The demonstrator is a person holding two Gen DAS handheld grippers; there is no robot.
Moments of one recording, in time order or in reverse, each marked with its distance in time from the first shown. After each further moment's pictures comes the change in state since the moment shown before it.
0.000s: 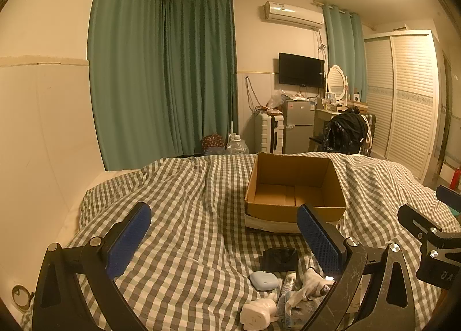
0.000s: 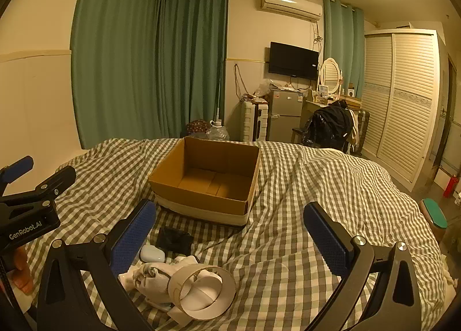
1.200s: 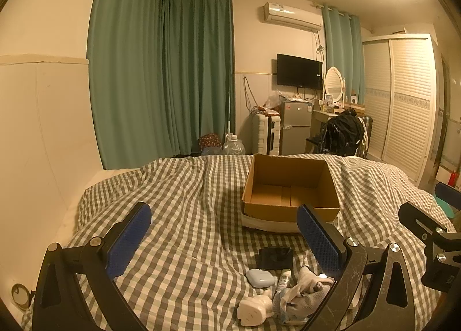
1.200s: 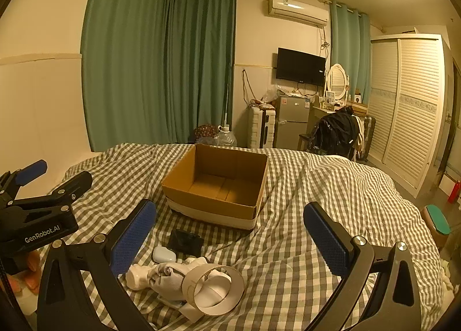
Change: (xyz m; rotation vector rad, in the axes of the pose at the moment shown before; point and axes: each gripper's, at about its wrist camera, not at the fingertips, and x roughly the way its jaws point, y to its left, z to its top) left arm -0.012 0.000 0.003 -0.014 0.000 -0.018; right arm -0.023 0.006 0.008 -0.017 -0.026 0.039
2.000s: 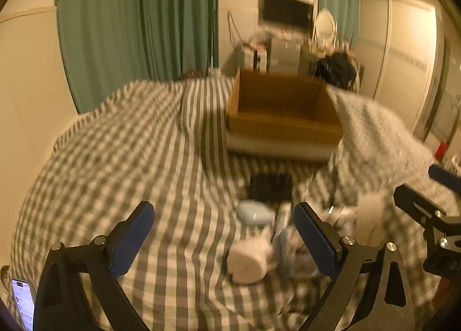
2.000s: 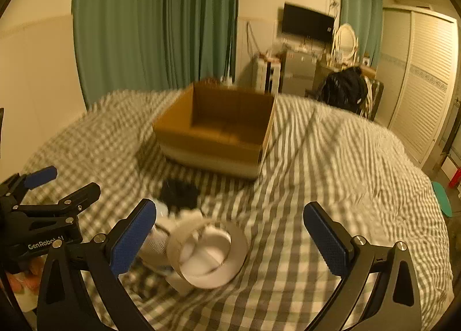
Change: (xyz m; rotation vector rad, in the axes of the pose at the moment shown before) left arm 0.070 -0.014 -0.075 0.052 0.362 -0.071; right arm 0.064 -0.003 -0.050 -0.012 0.271 0.017
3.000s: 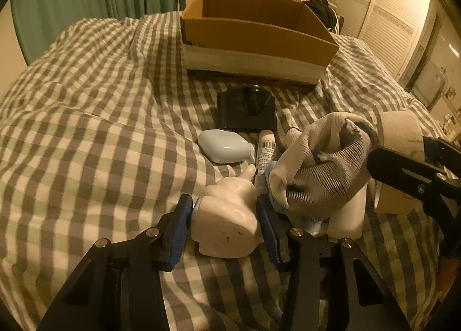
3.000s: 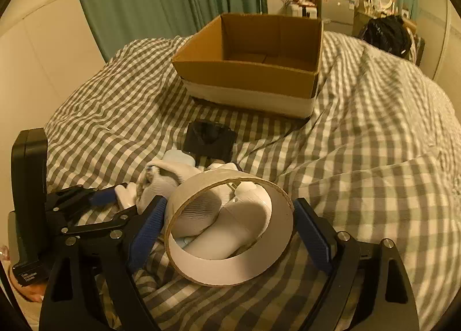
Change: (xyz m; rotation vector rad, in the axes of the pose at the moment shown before) left arm 0.063 -0.021 -0.037 0.057 0.249 -0.150; right arm 0.066 0.006 -0.023 0.023 0.244 0.216
